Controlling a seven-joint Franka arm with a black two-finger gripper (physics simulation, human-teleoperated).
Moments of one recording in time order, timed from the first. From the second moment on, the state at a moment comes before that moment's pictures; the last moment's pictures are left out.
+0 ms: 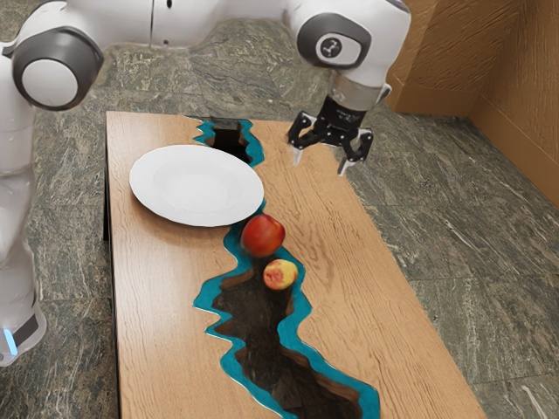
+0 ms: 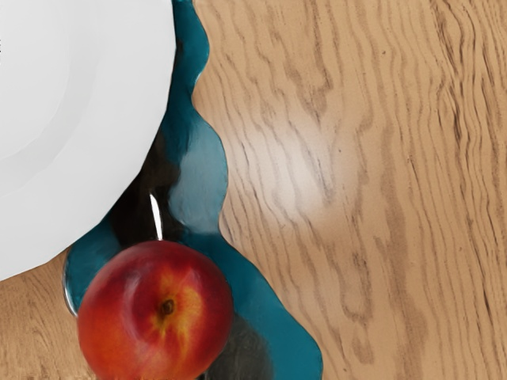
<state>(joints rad) -0.13 0.11 0.05 -1.45 0.04 1.48 -1.45</state>
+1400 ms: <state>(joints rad) -0.31 -0.01 0.05 -1.96 -0.16 1.89 -2.20</state>
